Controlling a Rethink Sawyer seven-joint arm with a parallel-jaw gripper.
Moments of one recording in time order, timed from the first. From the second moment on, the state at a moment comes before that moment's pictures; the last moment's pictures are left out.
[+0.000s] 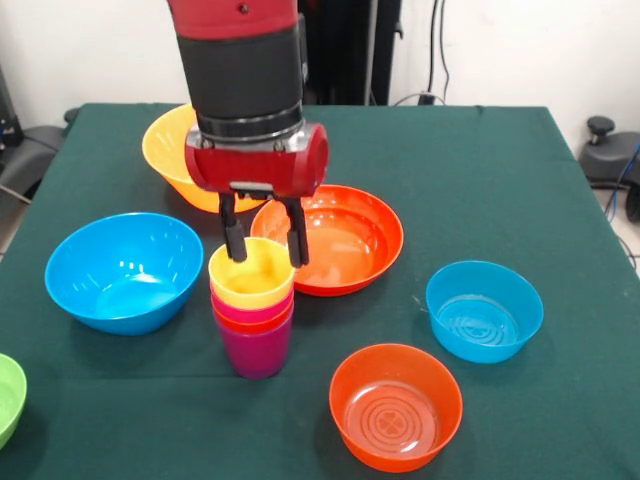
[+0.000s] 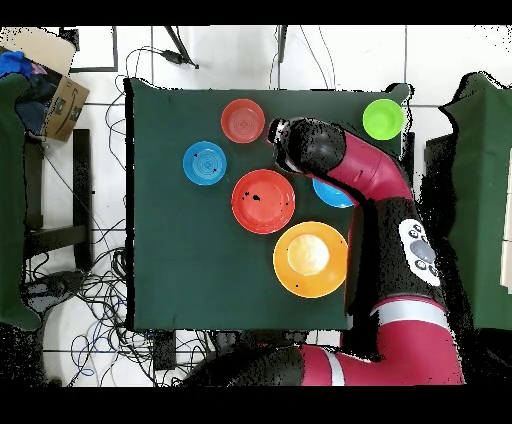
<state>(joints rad) -0.41 -0.54 0.12 1.39 0.14 0.55 1.60</state>
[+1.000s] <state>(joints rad) -0.44 -0.58 0.06 1.24 0.15 0.82 1.65</state>
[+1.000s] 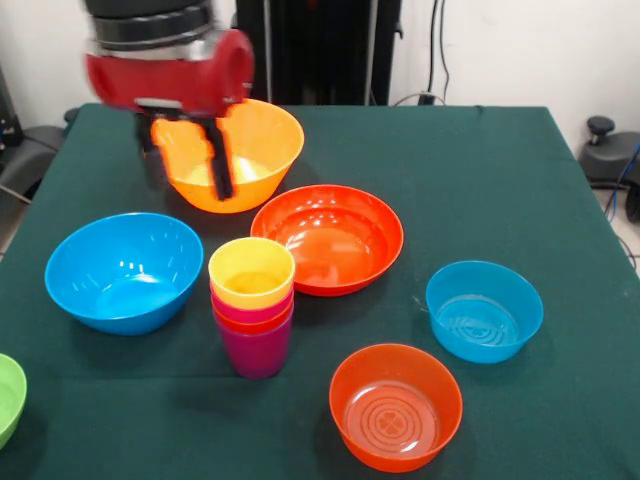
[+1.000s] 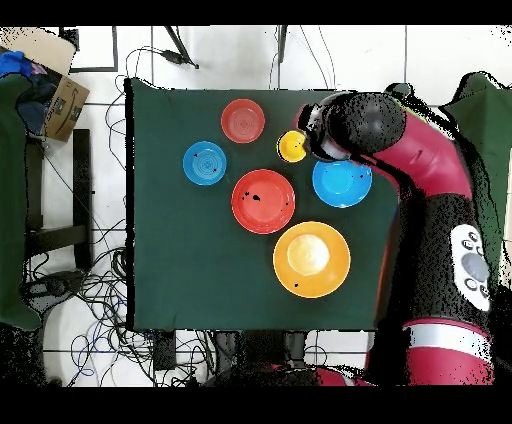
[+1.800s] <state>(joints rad) -0.58 -0.47 0.08 1.06 0.04 0.82 1.65</state>
